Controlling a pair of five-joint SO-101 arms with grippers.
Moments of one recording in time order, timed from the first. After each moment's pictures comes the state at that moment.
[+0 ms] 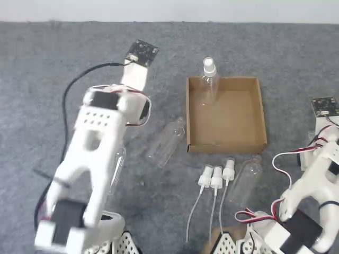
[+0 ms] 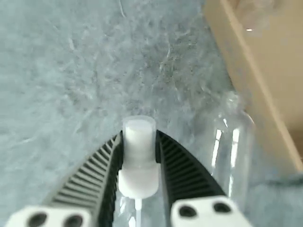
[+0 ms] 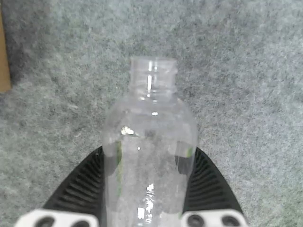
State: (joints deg) left arm 5.3 -8.8 22.4 62.8 -6.5; right arm 38.2 -14.1 38.2 55.1 41.9
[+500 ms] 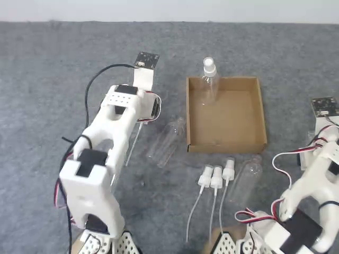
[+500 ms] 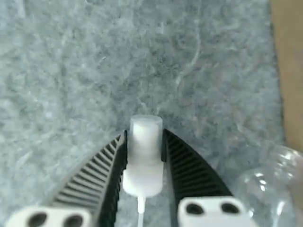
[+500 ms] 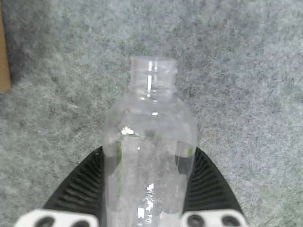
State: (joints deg) left arm 4.8 22.5 10.7 53.0 2.6; right arm 38.2 -14.1 38.2 55.1 42.0
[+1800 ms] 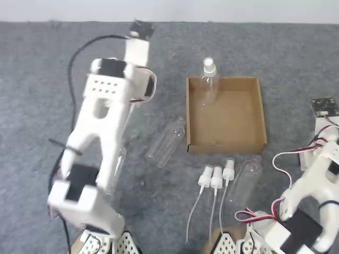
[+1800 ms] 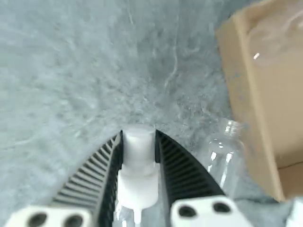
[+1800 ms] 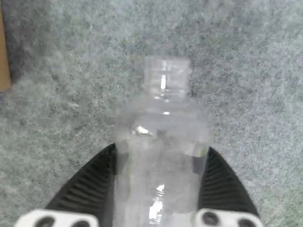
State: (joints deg) left arm 4.7 9.9 -7.8 79.2 0.0; right arm 38.3 -13.7 38.2 55.1 42.2
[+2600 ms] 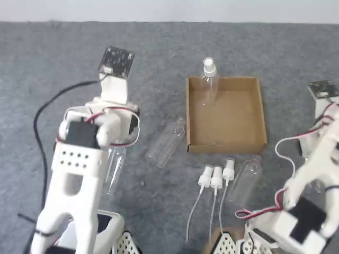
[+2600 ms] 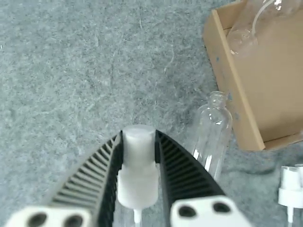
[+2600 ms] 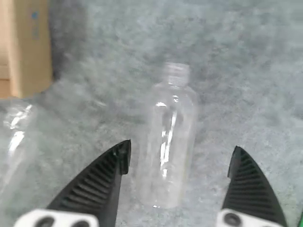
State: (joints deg) left arm 4.0 -35.7 32.0 70.7 0.4; right arm 33.0 -5.5 17.5 75.5 42.2
